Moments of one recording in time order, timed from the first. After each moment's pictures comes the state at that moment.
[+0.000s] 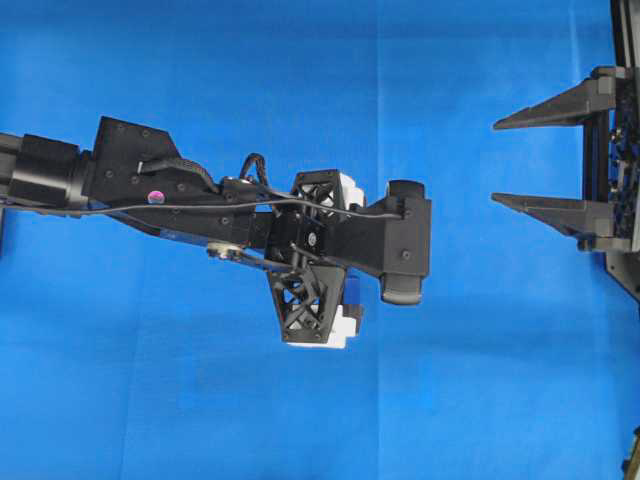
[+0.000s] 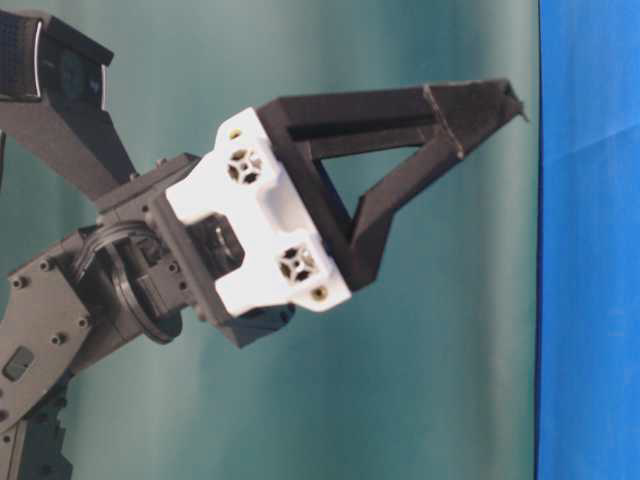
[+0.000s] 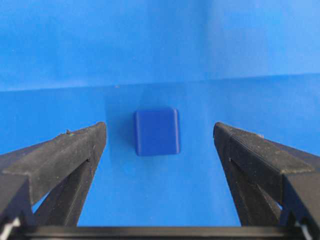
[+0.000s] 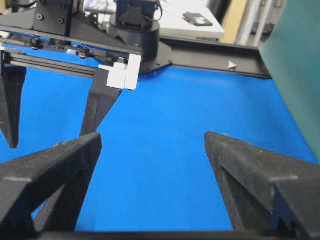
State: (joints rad) left arm -0.13 0.22 -0.01 0.01 0.73 -0.08; right arm -0.04 -0.91 1.16 0.00 -0.24 0.03
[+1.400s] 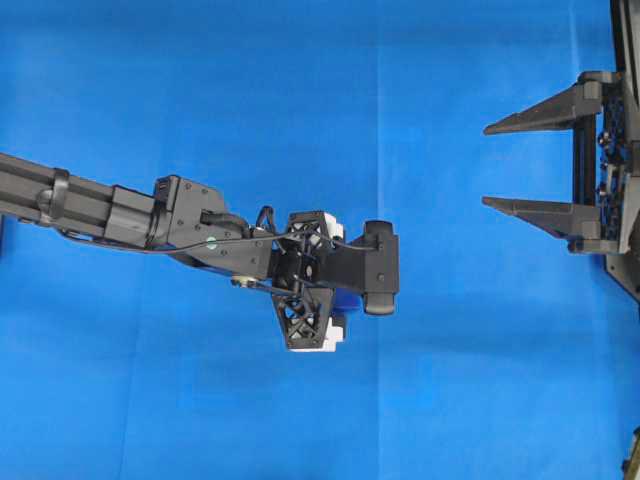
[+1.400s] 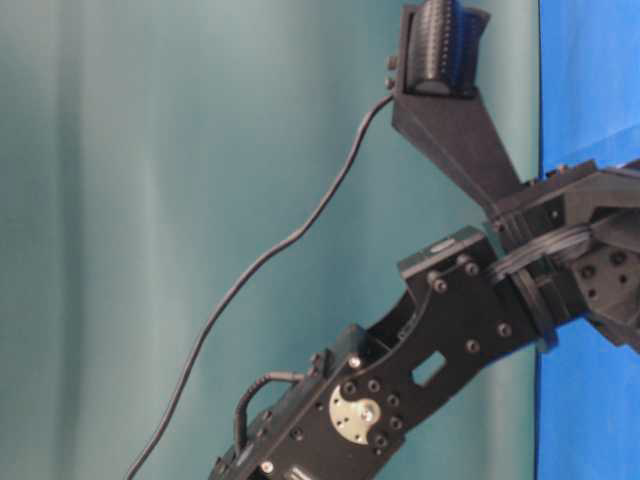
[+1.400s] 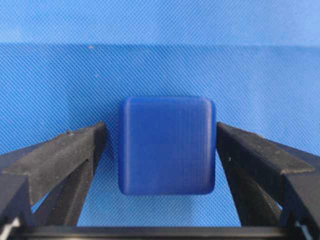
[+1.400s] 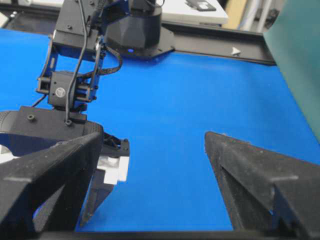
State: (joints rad) left arm -0.14 0.44 0.20 0.01 0.37 -0.14; right arm -0.04 -0.86 1.16 0.00 -0.24 0.03
